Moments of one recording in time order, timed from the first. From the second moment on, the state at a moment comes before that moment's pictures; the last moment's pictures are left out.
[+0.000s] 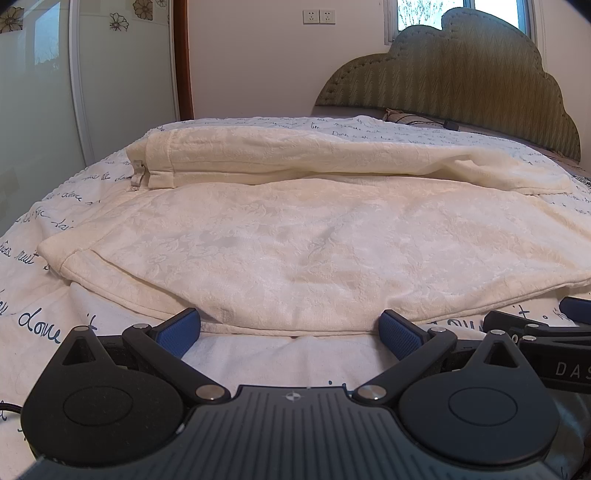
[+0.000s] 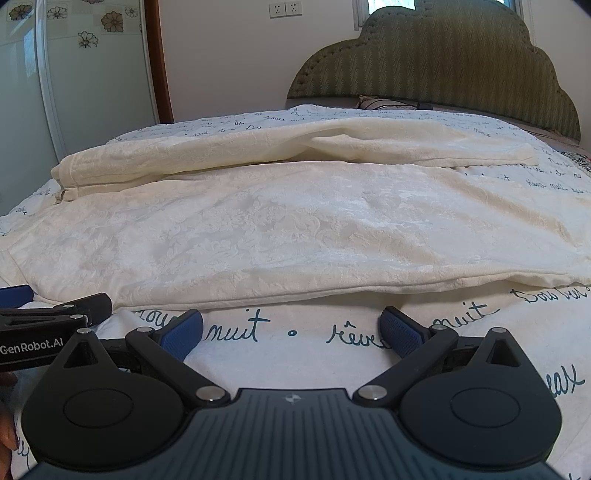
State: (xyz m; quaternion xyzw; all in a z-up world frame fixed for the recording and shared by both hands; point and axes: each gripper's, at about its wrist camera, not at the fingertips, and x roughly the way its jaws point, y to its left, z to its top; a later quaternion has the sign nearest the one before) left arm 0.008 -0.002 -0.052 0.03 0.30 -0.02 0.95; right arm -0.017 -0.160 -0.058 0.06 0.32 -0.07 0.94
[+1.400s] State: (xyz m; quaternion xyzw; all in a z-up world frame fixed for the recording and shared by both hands) left arm 0.049 0.056 0.004 0.06 0.27 -0.02 0.96; right arm 0.223 -0.145 0.036 -0.06 0.29 0.15 0.94
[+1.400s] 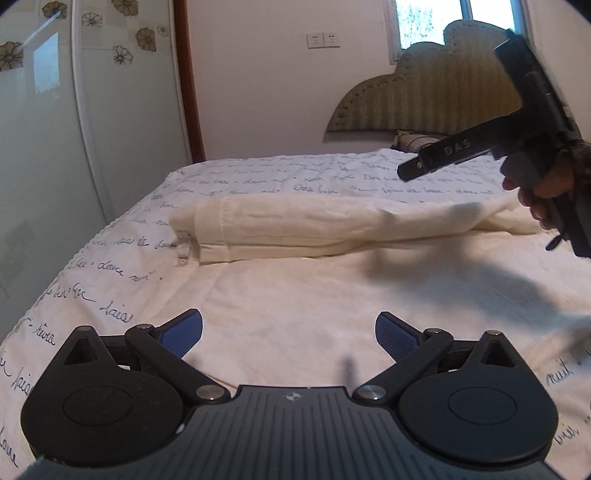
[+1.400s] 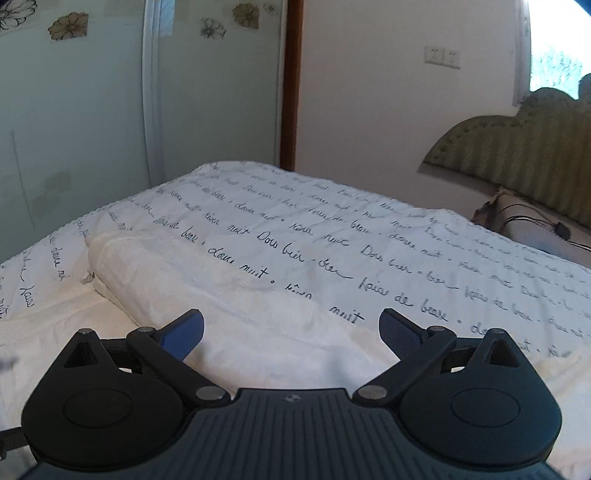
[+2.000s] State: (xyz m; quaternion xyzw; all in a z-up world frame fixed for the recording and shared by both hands) left arm 0.130 0.082 0.020 0.06 0.29 0.00 0.96; right arm 0.384 -0.125 -0.032 -0.04 0.45 0.31 0.84
